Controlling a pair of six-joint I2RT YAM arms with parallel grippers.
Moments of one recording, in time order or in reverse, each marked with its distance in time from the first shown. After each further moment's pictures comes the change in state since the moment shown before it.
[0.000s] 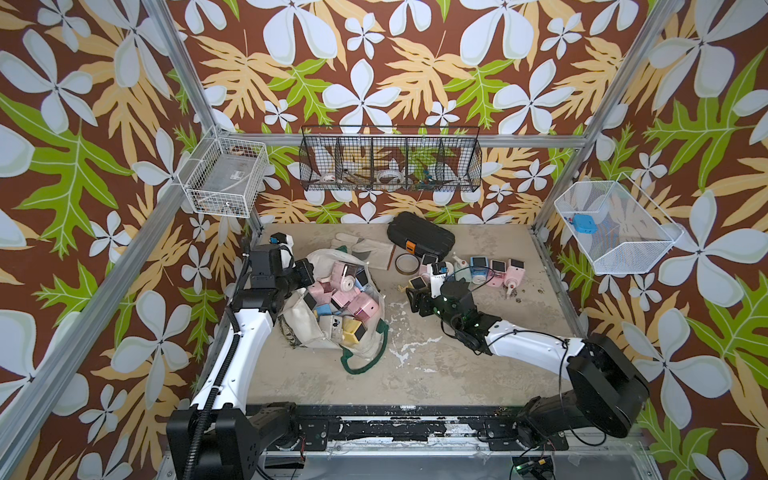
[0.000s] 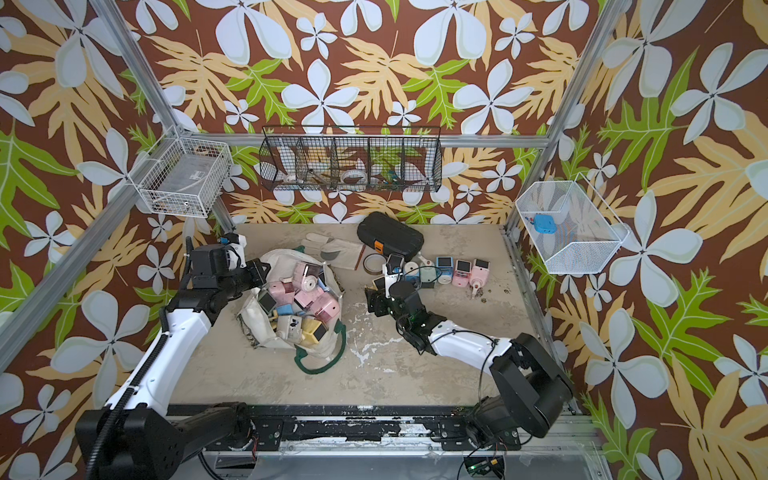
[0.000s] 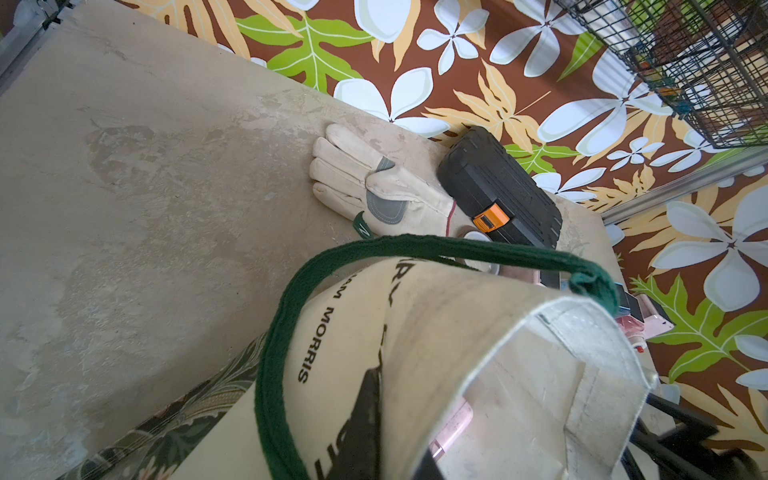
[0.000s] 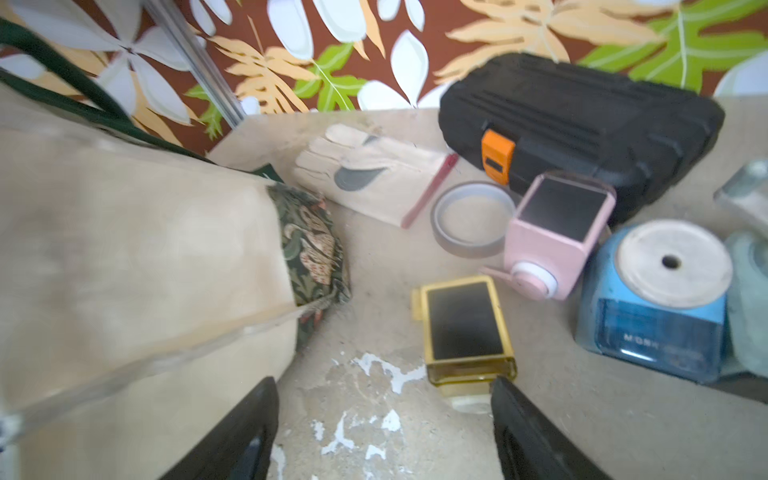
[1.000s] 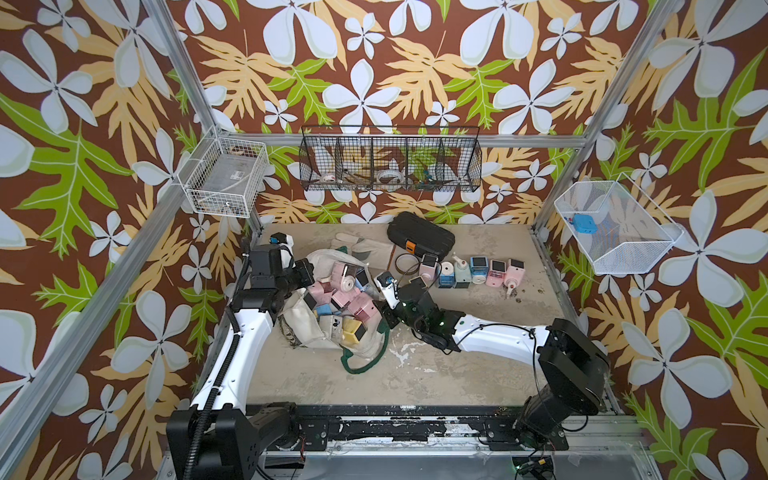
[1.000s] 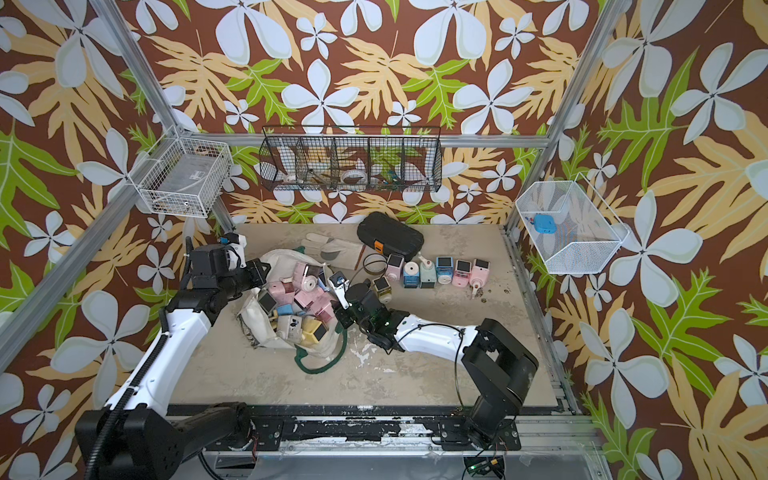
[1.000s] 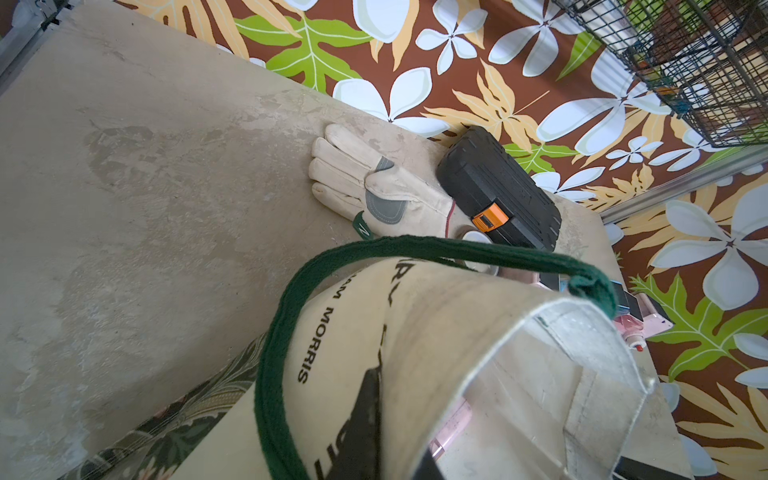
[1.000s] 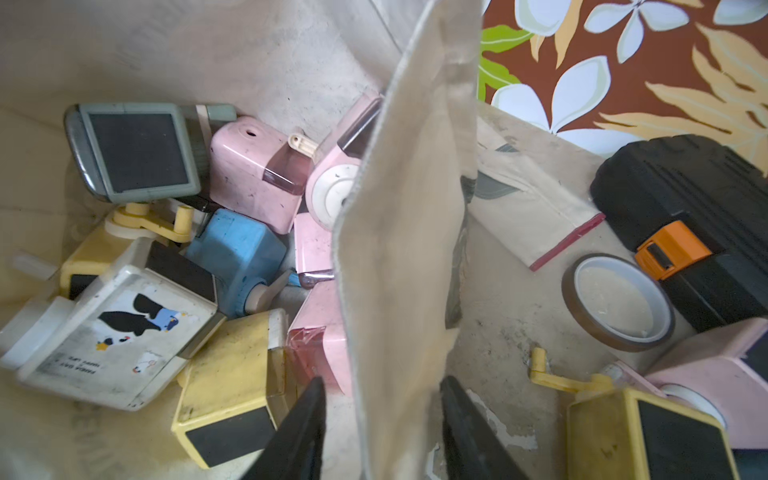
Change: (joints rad) left arm 0.000 -0.002 0.000 0.000 0.004 0.003; right arm 0.200 0.240 0.283 -0.141 -0.021 -0.282
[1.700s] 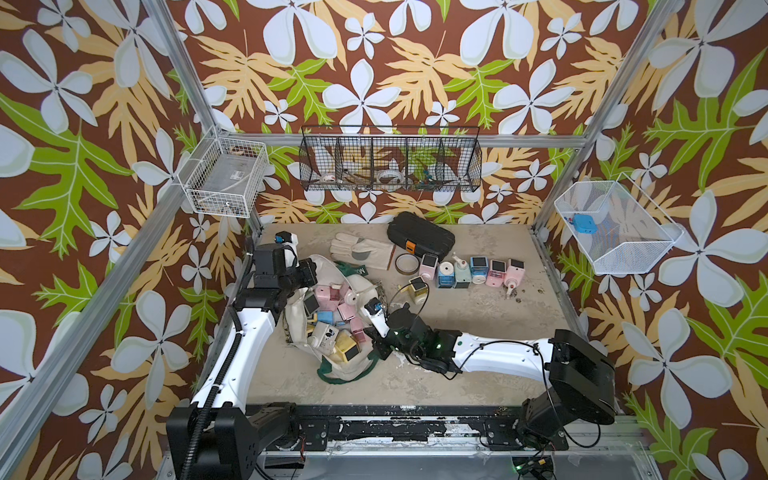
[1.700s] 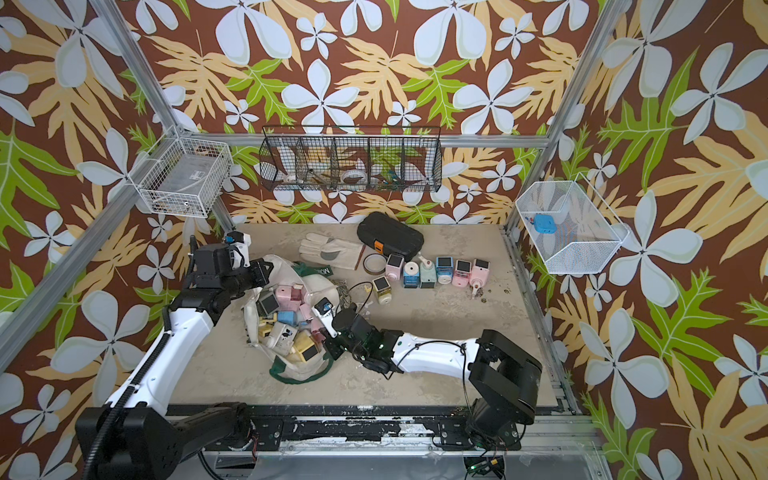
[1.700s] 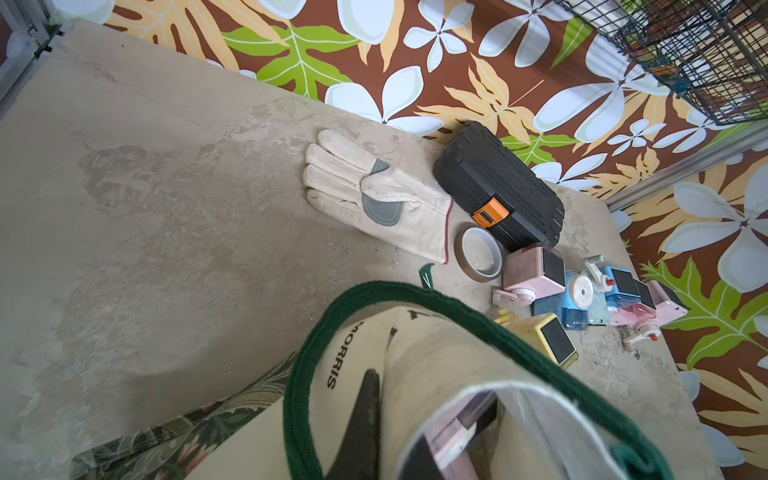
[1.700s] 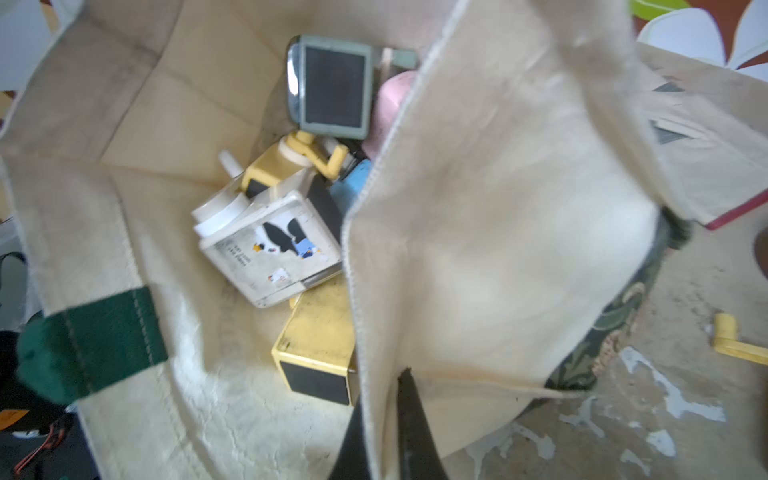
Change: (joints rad) left arm -0.030 0.015 0.000 0.031 -0.024 0.046; right arm 0.189 -0.061 -0.076 -0.036 -0.075 0.134
